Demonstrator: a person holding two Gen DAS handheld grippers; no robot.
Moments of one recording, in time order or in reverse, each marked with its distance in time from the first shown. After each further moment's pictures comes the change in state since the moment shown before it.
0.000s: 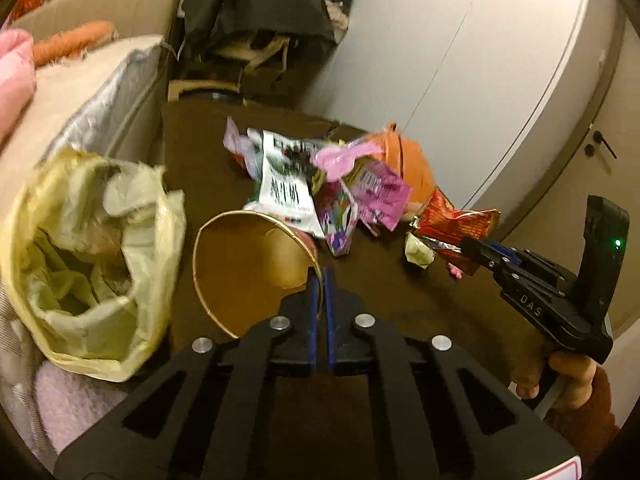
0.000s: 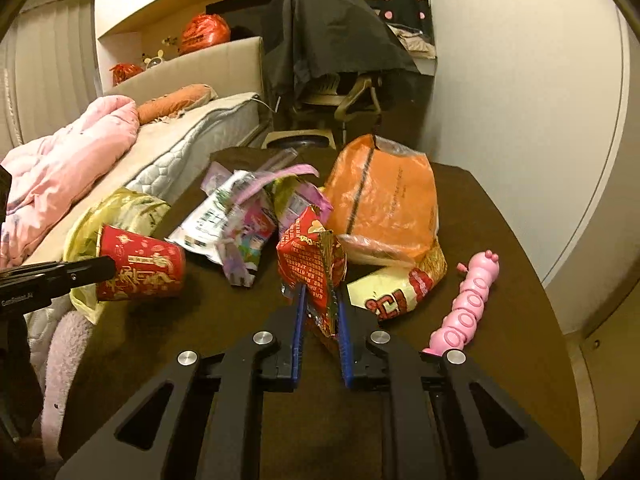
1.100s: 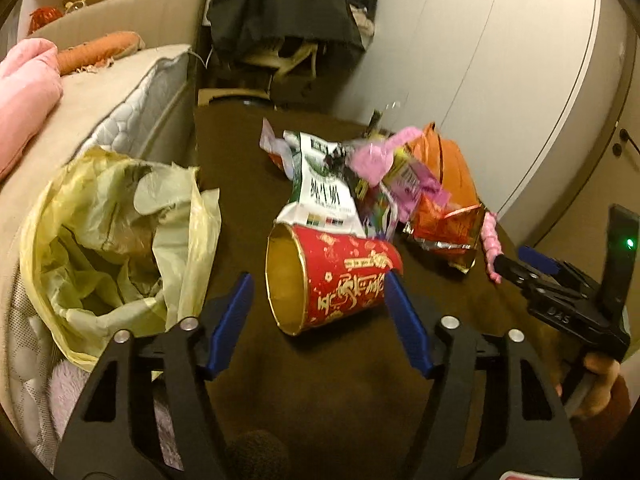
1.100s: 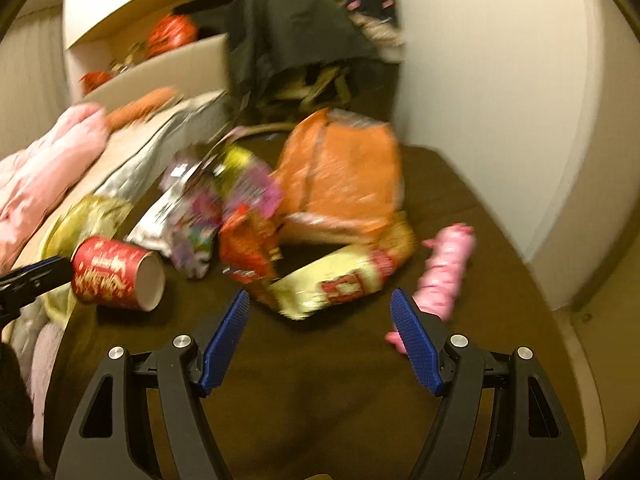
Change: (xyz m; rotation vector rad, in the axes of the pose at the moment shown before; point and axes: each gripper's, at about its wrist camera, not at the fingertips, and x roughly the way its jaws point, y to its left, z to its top) left arm 0.019 0.011 -0.010 -0.007 -0.004 0.123; right arm 0.034 -0.025 -0.014 0.042 0.056 -0.046
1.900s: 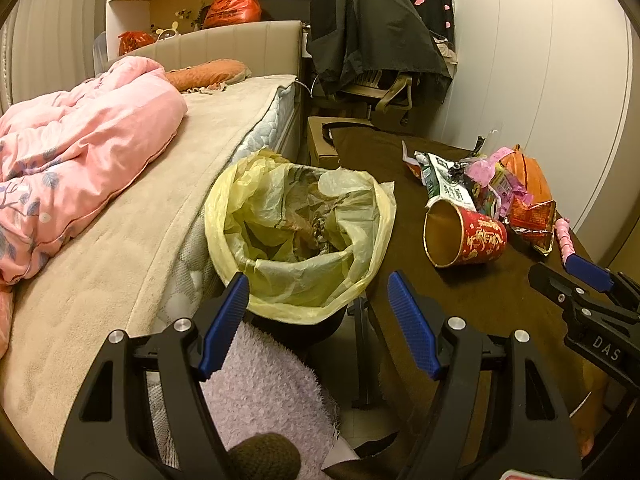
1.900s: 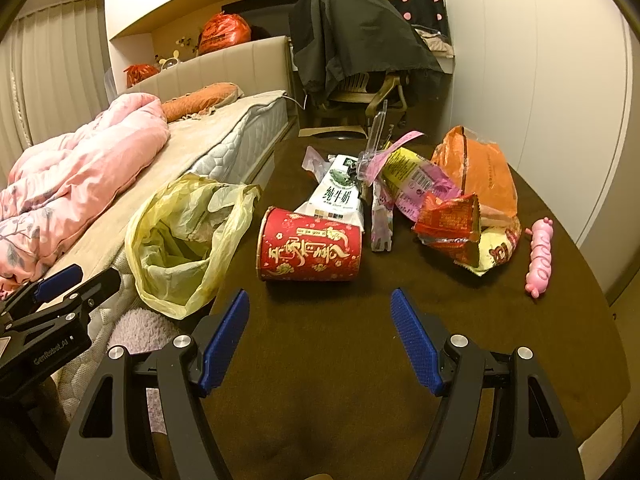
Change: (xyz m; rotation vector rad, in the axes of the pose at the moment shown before) left arm -0.108 0.057 -0.057 -0.048 -0.138 0.355; right arm -0.073 0.152 -0.027 -0.025 -0.066 0.056
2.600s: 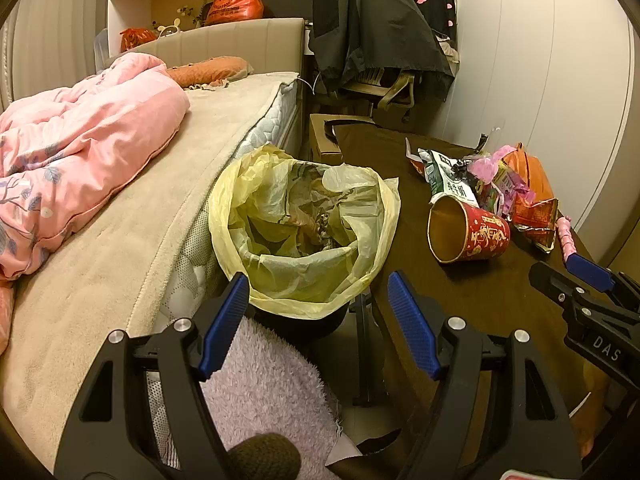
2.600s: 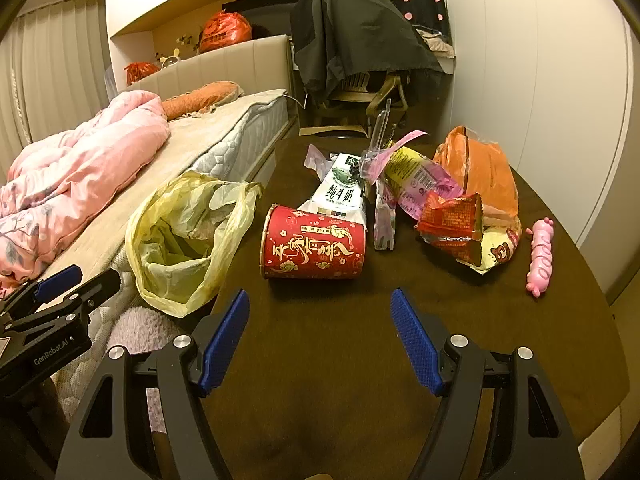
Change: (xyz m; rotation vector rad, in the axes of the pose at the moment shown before) left arm 0.002 0.003 -0.003 -0.007 0.018 0.006; right arm 0.001 0.003 -0.003 0.014 0.023 0.009
